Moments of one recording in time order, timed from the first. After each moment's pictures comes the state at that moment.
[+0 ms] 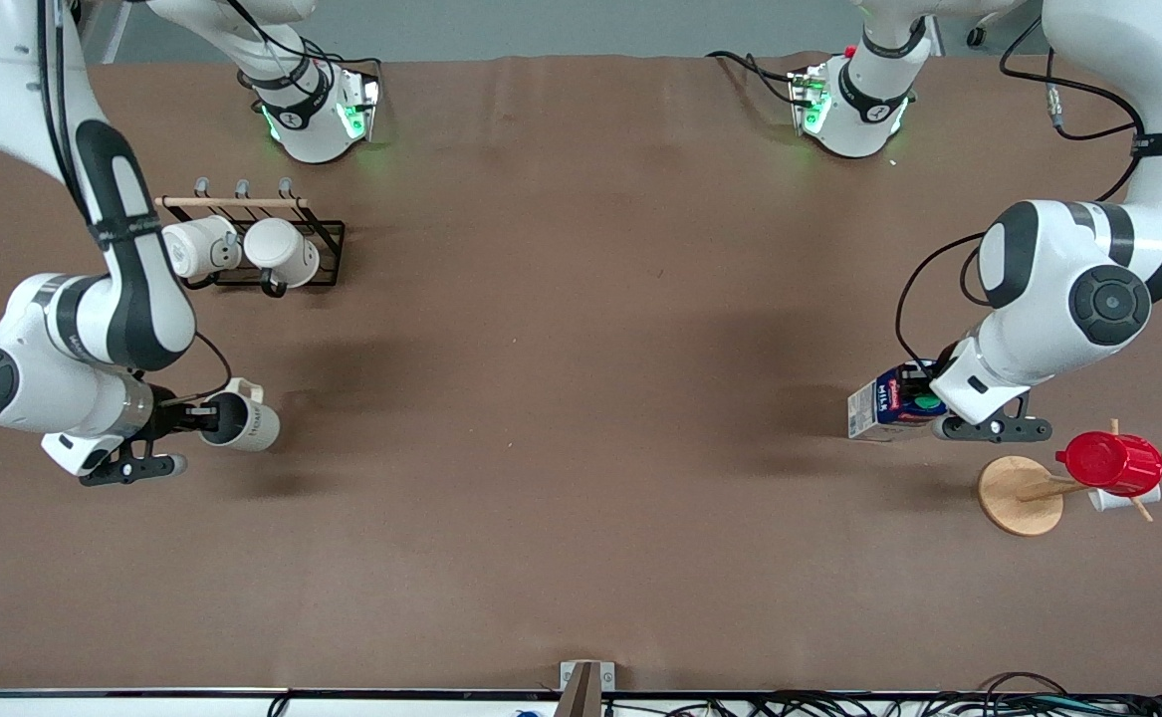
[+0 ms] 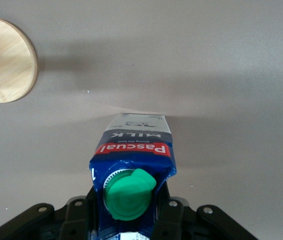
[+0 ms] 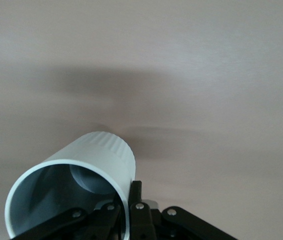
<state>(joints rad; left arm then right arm) -0.07 0.29 -0.04 -1.89 0.02 2.13 -0.07 0.03 0.46 -0.08 -1.76 0.07 2.10 -0.17</state>
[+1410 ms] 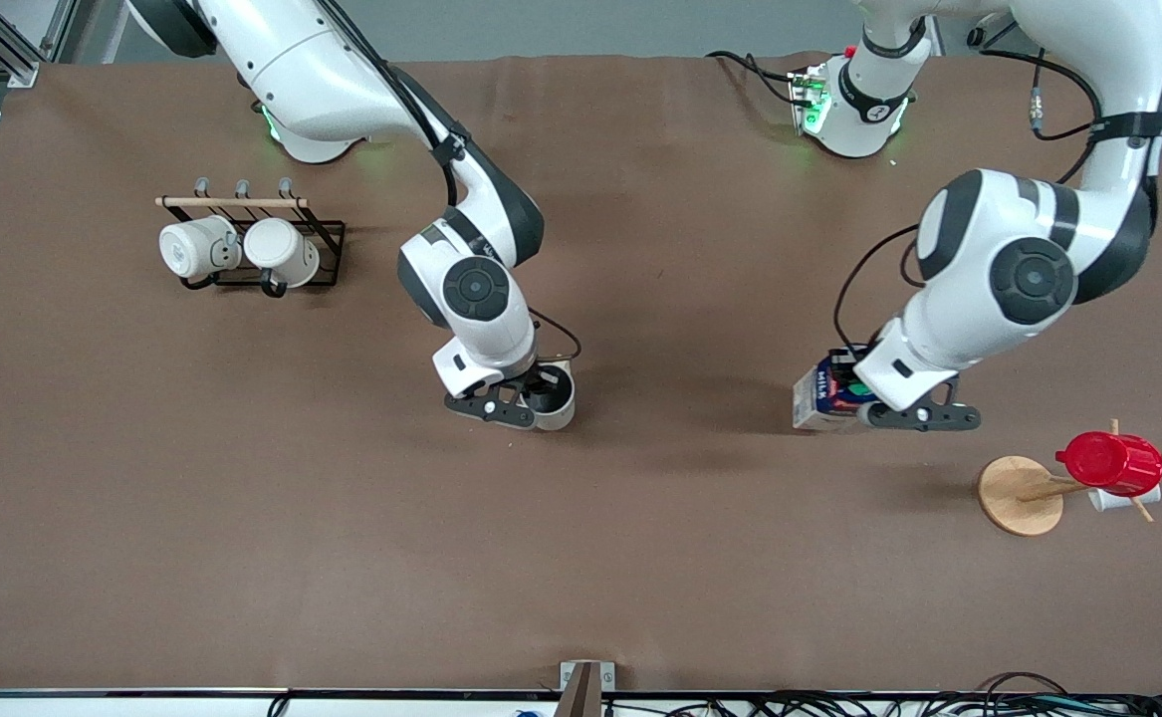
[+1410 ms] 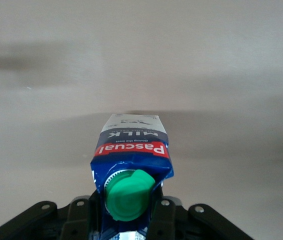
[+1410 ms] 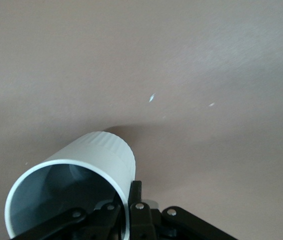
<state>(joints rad) -0.08 0.29 -0.25 -1.78 0.02 2.00 -0.28 0.57 0.68 0.12 -1.52 -0.06 2.24 0.93</state>
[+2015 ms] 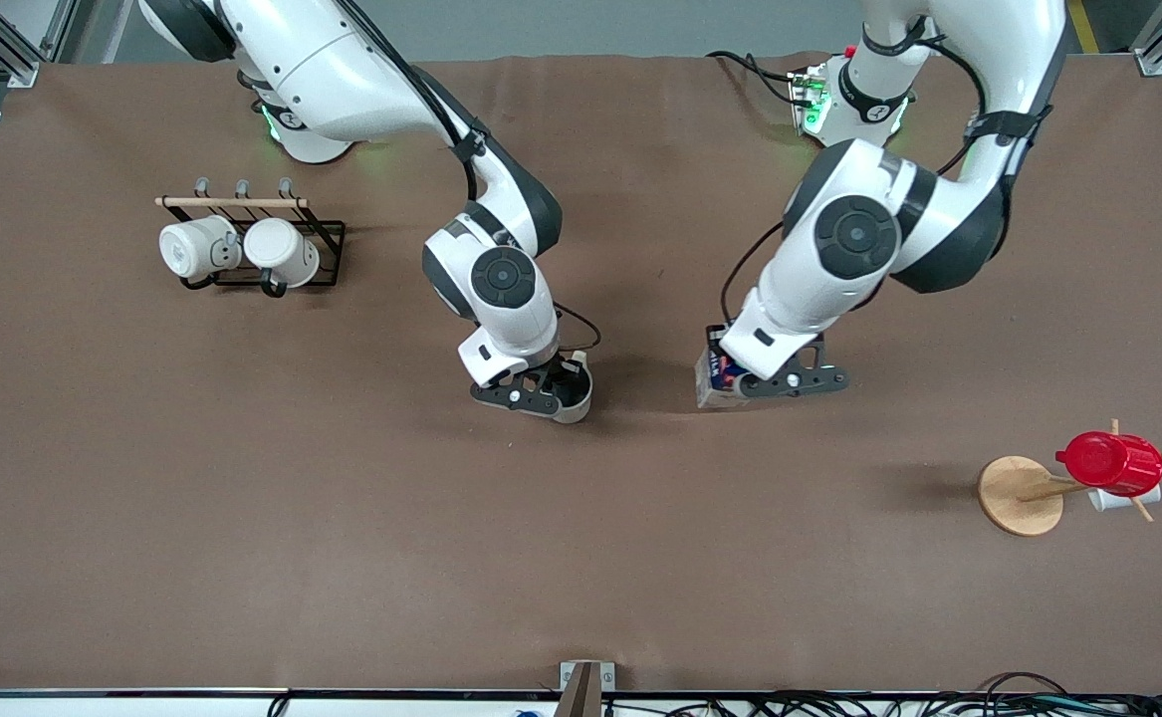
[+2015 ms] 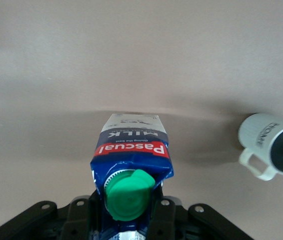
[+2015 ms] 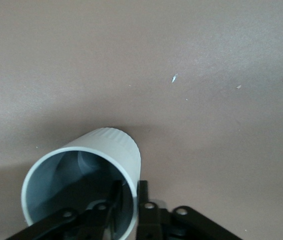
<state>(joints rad) -0.25 0.37 -0.31 -1.68 0.02 2.00 -0.64 0.60 0.70 0.12 -1.52 -0.06 2.27 0.95</state>
